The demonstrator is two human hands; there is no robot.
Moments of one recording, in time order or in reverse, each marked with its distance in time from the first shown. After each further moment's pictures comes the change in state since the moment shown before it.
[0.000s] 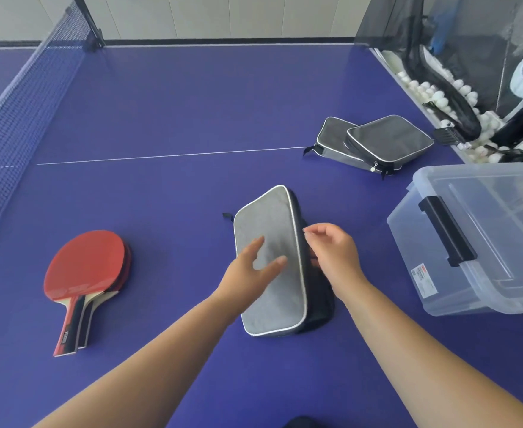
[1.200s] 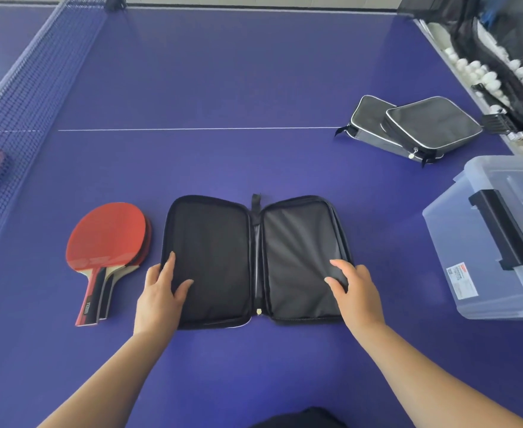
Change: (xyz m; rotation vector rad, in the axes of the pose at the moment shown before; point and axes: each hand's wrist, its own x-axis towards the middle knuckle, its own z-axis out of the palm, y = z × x) left_hand -0.014 -0.162 -0.099 0.485 0.552 -0.143; right_hand -0.008 0.127 0.000 -0.763 -0.017 -0.148
